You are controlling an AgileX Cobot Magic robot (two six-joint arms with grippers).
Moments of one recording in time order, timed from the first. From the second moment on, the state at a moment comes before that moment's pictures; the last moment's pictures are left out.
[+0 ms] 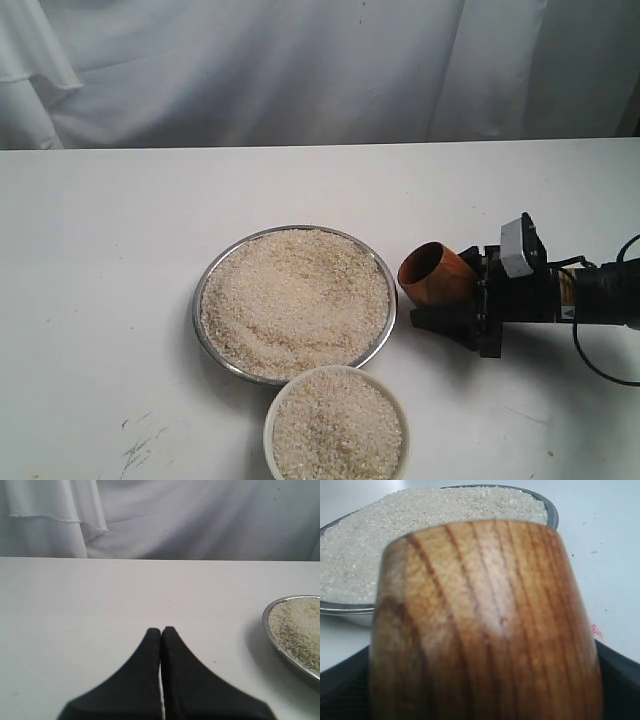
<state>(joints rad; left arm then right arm) 0.01 0.01 0.00 -0.04 0.29 0.01 0.02 2.37 -1.04 -1.51 -1.23 0.47</state>
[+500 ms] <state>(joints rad) 0.01 0.01 0.00 -0.04 0.29 0.01 0.05 2.37 -1.04 -1.53 -1.23 0.47</state>
